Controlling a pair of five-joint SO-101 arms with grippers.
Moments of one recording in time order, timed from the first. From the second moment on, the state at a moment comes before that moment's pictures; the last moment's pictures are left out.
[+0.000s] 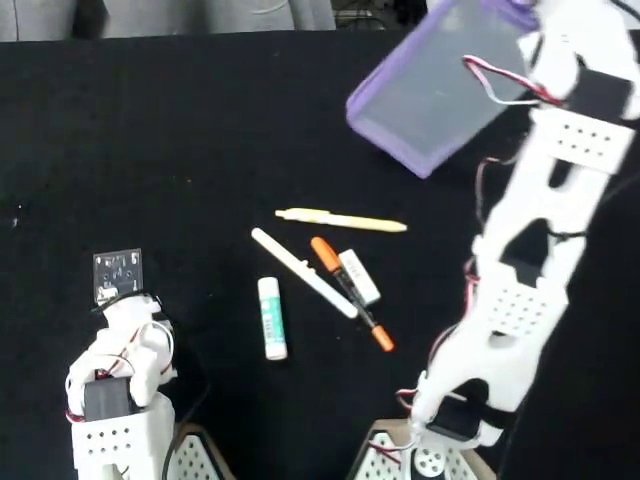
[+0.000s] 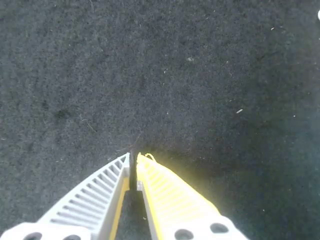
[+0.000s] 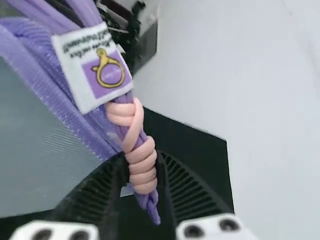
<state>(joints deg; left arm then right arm) -14.2 -104.0 96.0 72.7 -2.0 21.8 38.6 -74.3 71.9 41.9</state>
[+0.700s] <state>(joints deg) -14.2 -104.0 96.0 72.7 -2.0 25.6 33.2 -74.4 99.3 50.9</state>
